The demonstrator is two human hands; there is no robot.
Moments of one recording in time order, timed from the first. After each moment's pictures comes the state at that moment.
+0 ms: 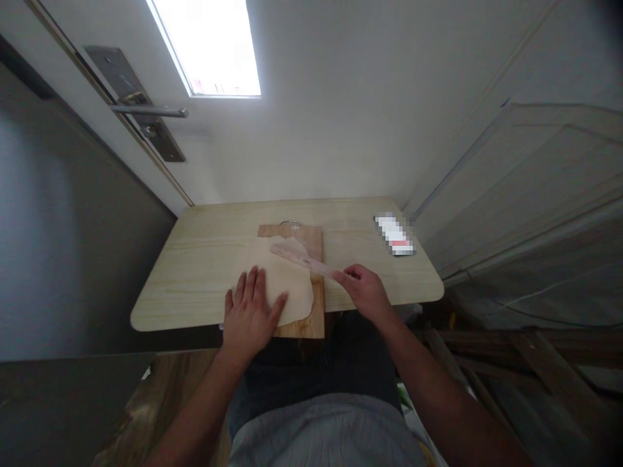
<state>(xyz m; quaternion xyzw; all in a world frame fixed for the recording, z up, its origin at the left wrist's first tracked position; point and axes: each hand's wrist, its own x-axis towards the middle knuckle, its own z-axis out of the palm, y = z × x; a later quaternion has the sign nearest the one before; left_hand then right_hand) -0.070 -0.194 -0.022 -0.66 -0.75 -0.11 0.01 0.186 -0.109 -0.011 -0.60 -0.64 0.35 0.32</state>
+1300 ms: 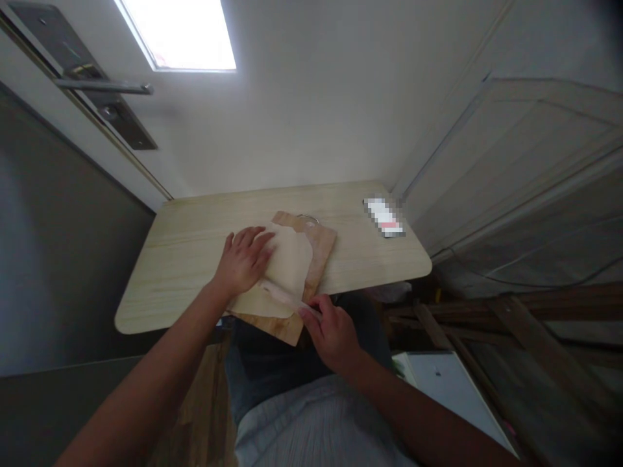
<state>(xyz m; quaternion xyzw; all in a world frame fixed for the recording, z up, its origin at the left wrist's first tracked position) -0.115 -0.102 -0.005 -0.80 -0.58 -0.17 -0.01 0.126 -0.219 -0.027 -0.56 -0.74 0.25 0.28</state>
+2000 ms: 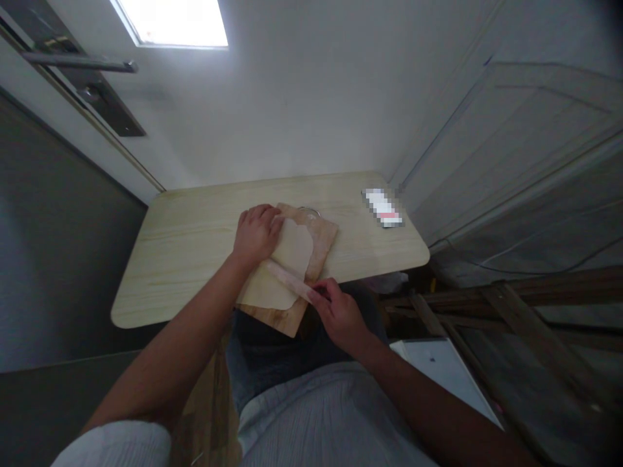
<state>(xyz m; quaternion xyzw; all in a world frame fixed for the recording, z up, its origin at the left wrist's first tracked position) -0.081 -0.056 -0.003 -0.77 -0.58 -0.25 -0.01 0.138 -0.208 -0.019 -0.59 -0.69 0.34 0.26</state>
